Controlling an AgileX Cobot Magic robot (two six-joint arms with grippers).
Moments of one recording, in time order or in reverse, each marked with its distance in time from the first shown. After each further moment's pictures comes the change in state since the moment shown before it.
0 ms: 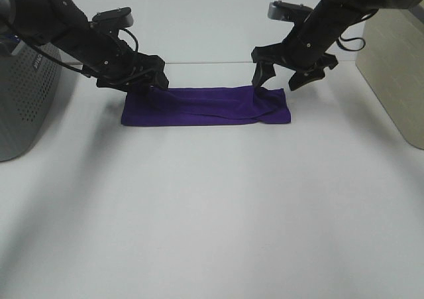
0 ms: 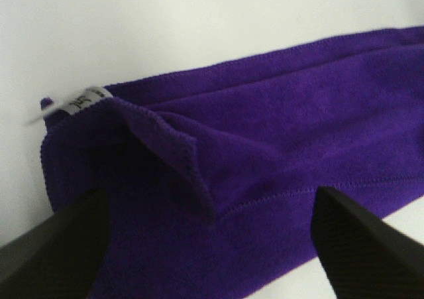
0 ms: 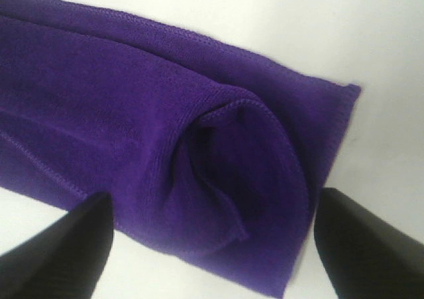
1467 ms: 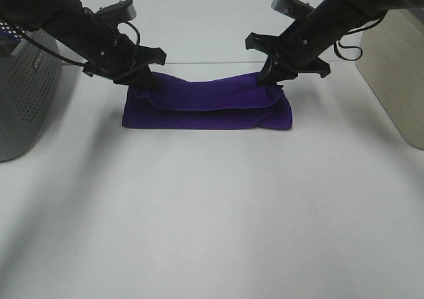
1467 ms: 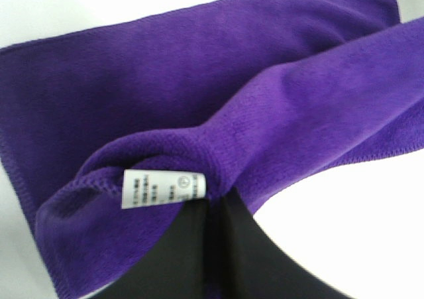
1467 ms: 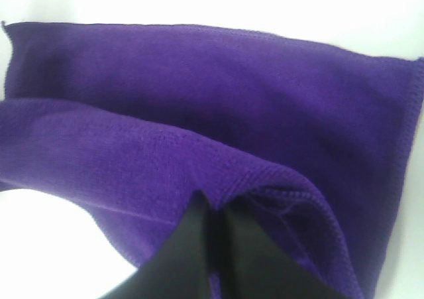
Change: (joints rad) left arm -0.002 -0.058 0.019 -0.050 0.143 0.010; right arm 0.000 -0.064 0.137 0.242 -0.087 -0.008
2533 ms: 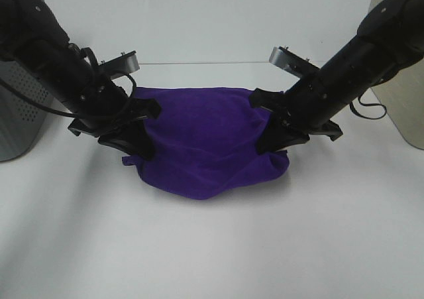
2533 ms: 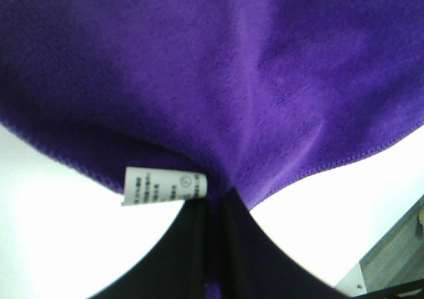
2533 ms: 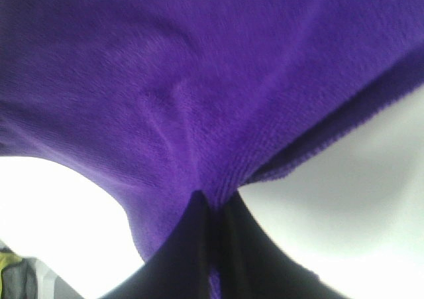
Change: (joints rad) left arm -0.069 -0.233 0.416 -0.034 0.188 0.000; right arm 0.045 -0.281 0.549 0.190 0.069 -0.224
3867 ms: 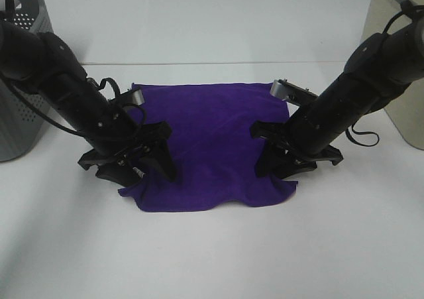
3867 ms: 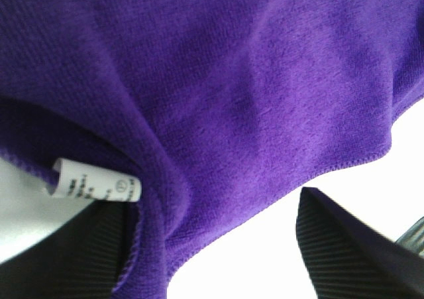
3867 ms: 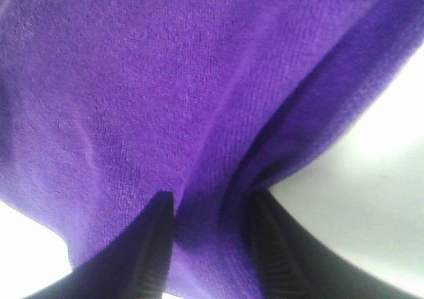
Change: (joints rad) left arm 0.003 0.167 -0.008 -0.072 0.005 -0.083; right arm 0.000 0.139 0.048 -0.013 -0.143 0.001
